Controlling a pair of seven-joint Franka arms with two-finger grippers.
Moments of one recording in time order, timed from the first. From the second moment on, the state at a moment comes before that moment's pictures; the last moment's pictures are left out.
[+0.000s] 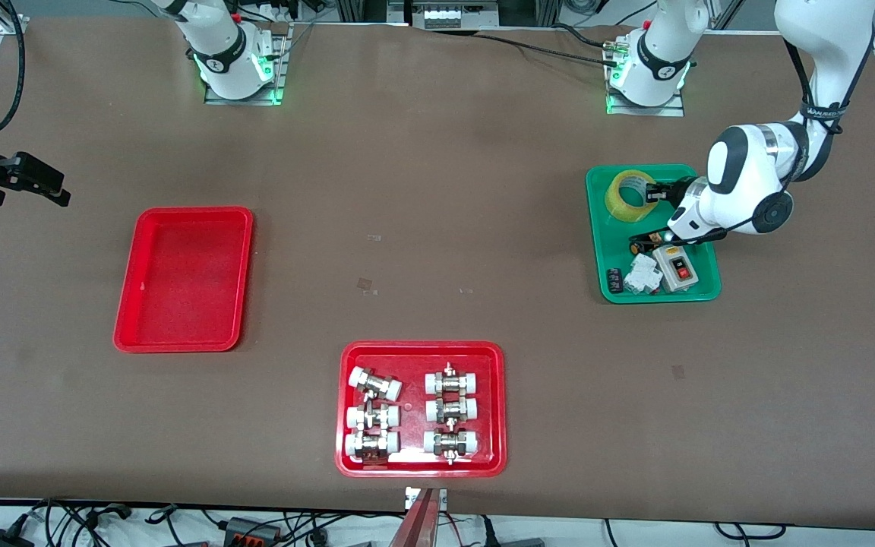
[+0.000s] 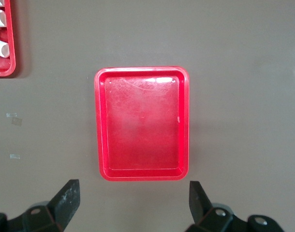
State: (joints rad) left arm 0.11 0.25 -0.10 -2.40 -0.15 2.04 -0.08; right arm -0.05 0.00 -0.01 -1.66 -0.01 1.68 -0.06
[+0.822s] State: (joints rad) left arm 0.09 0.24 -0.24 -1.94 -0.28 1.59 -0.08; right arm -0.05 0.00 -0.01 -1.66 0.00 1.68 -0.06
